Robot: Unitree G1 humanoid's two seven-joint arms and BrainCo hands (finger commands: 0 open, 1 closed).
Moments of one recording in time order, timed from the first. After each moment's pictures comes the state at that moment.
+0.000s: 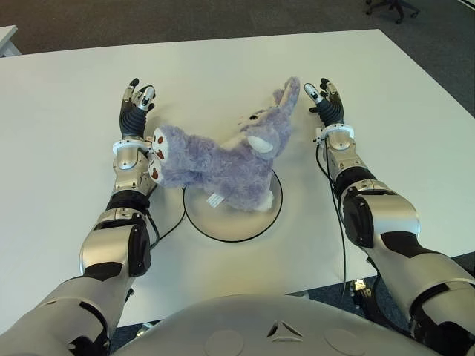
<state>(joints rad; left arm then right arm) -0.57 0.22 0.30 0.99 -0.17 -0.46 -0.05 -0.88 -0.23 -0.11 1.30 -0.15 -0.37 -0.16</state>
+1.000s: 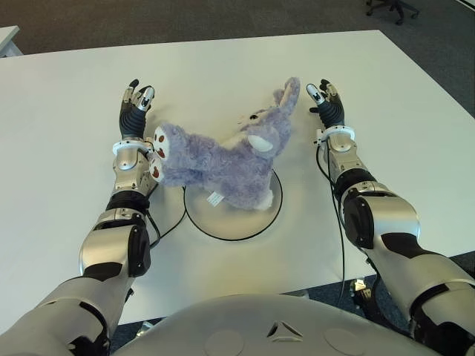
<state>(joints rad) -0.57 0.22 0.30 1.00 -0.17 -0.46 -0.05 -0.87 -0.24 -0.14 1.30 -0.15 -0.37 -0.13</state>
